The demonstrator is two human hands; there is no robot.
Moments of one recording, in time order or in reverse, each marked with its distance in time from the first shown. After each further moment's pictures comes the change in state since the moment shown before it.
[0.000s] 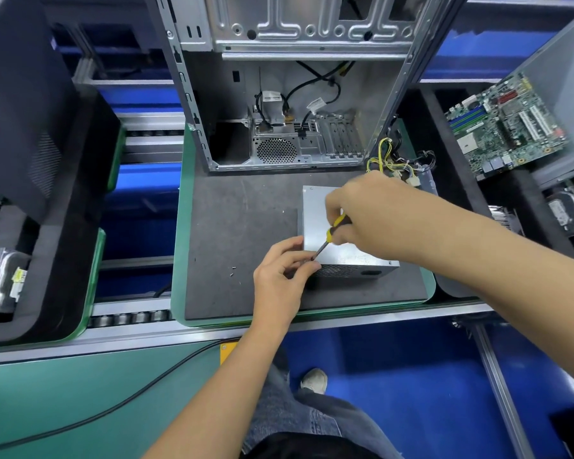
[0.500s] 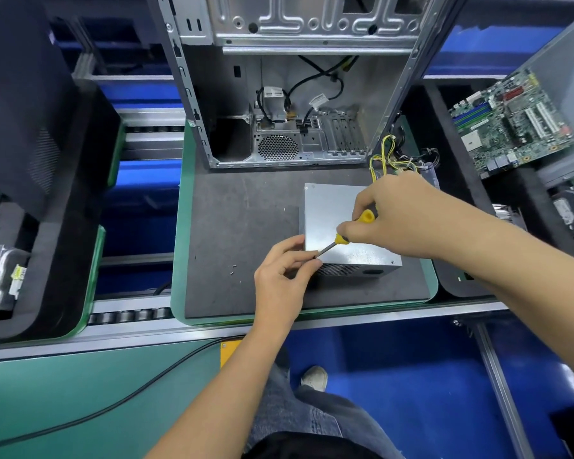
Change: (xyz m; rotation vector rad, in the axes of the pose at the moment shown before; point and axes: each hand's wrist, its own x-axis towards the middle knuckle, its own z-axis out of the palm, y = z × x) left_hand -0.002 -0.003 0.002 -0.023 0.025 -0.007; right_hand -0.007 0.020 0.006 0.242 0.115 0.081
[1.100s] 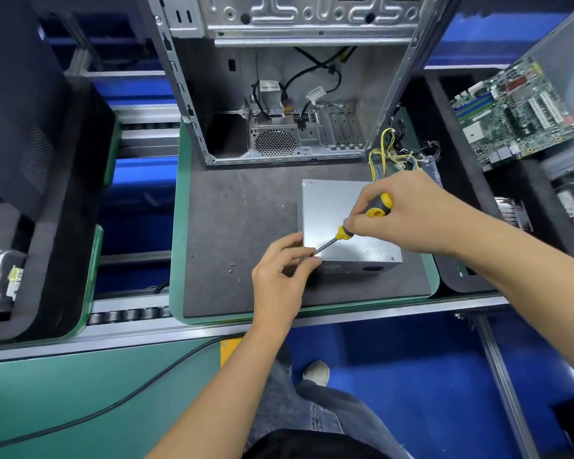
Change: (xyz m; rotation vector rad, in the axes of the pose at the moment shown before) left_hand 0.000 -0.001 0.002 0.027 0.026 0.030; right_hand 0.002 0.026 0.011 0.369 0.013 -0.015
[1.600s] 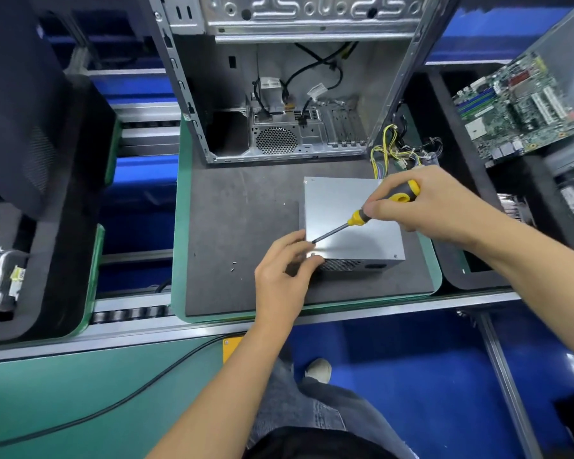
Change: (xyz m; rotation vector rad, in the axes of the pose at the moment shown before) left_hand 0.001 -0.008 0.001 0.042 0.011 0.090; right_hand 0.004 0.033 -0.004 0.266 0.026 0.041
